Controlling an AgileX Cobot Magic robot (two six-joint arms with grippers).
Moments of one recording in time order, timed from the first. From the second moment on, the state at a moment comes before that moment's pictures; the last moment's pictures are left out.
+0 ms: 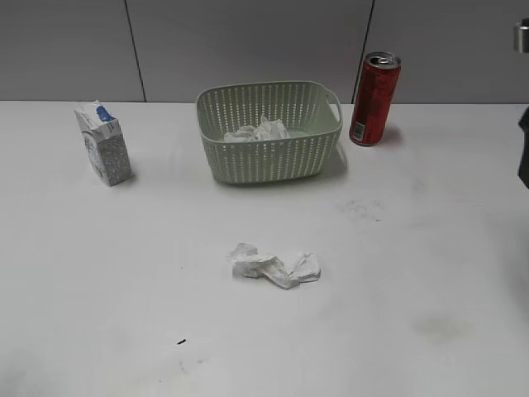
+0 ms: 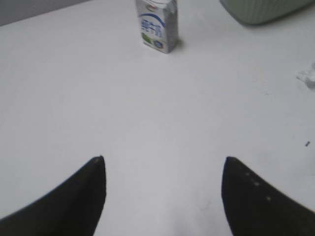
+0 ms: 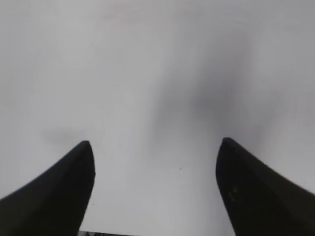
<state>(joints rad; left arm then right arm) -0.18 0.54 -0.61 -0.20 0.91 0.31 0.11 1.56 -1.23 -0.05 1.15 -0.06</state>
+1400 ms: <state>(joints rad) -0.81 2.02 -1.46 -0.15 0.85 0.45 0.11 0.13 -0.43 0.04 0.94 -0.05</state>
